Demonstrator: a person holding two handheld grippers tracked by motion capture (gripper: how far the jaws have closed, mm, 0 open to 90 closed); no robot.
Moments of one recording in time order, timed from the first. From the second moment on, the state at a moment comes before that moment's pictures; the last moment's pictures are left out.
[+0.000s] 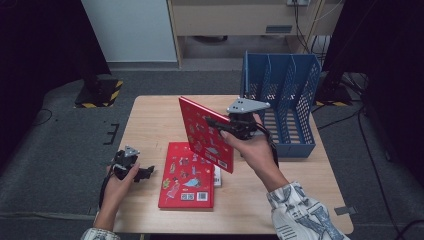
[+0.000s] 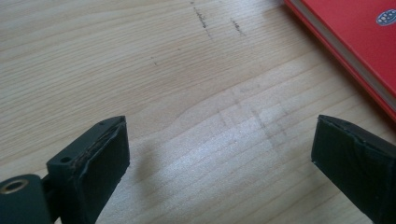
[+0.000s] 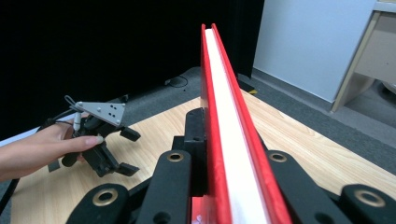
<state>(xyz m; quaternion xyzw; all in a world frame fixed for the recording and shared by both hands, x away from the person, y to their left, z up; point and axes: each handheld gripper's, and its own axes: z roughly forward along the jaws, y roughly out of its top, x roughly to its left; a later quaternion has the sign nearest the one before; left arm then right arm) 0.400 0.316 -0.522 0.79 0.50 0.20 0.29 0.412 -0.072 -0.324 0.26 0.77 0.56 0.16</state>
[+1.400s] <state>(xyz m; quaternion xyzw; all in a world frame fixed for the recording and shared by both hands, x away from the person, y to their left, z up) 0.398 0.312 -0.532 0.79 0.50 0.19 0.29 0.372 -0.132 -0.320 0.27 0.76 0.56 0.17</state>
